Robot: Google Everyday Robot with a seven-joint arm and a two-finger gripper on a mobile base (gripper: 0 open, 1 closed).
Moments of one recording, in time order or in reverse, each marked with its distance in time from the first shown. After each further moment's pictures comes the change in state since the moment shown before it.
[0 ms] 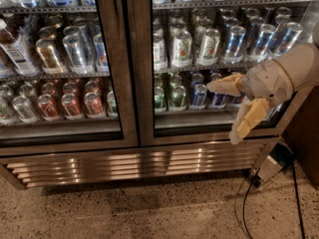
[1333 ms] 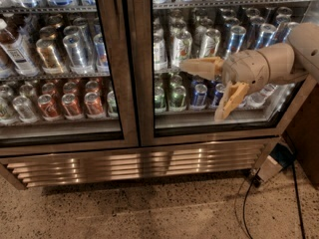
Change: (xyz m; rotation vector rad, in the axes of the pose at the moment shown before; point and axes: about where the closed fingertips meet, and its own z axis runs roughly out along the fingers) arm -0.076 -0.008 0.009 -0.162 -0.442 -0.172
